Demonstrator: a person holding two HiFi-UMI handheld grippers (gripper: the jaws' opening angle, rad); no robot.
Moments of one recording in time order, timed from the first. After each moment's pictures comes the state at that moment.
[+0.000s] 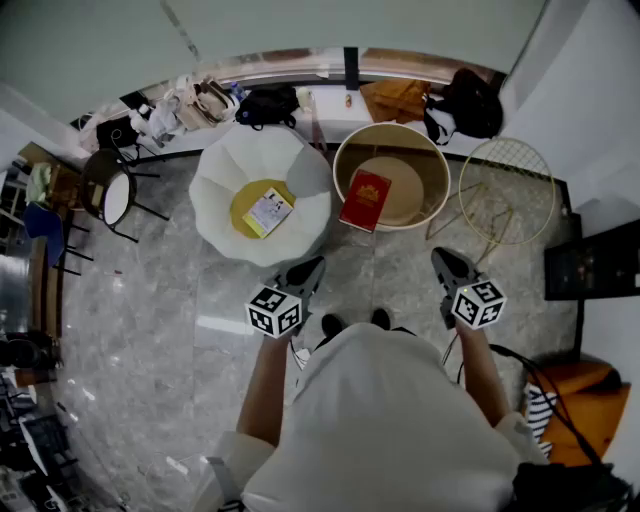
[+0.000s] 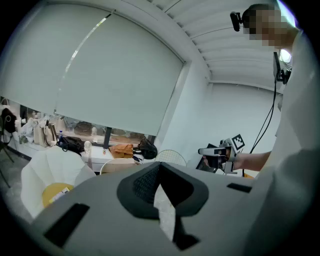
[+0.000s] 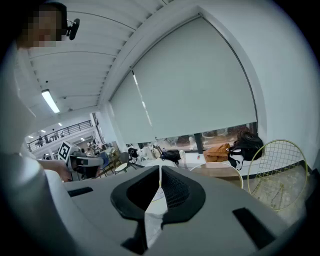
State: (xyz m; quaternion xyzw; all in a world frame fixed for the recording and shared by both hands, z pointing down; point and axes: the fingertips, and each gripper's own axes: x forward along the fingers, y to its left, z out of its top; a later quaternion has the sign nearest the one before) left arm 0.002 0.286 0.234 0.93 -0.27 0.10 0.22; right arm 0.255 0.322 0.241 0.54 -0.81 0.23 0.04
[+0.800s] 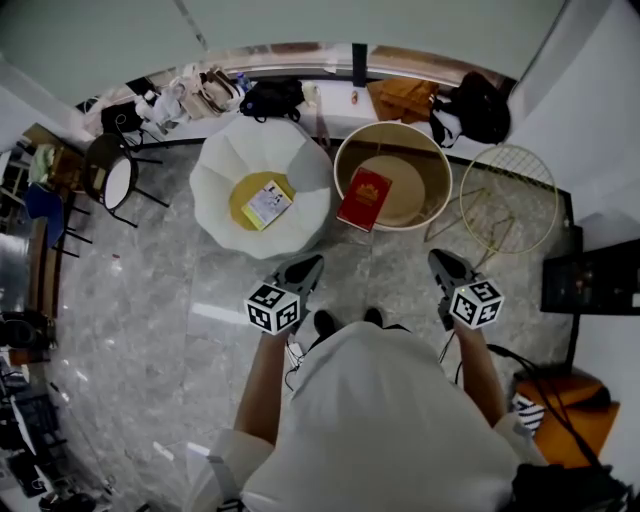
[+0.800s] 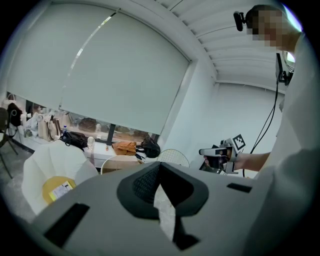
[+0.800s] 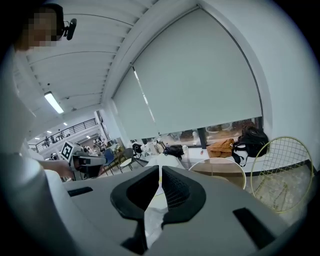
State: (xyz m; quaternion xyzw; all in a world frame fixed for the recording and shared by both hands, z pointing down) left arm 0.020 0.285 0.247 0.92 -0.30 0.11 0.24; right arm 0.272 0.312 0.253 0.51 -0.82 0.25 0.06
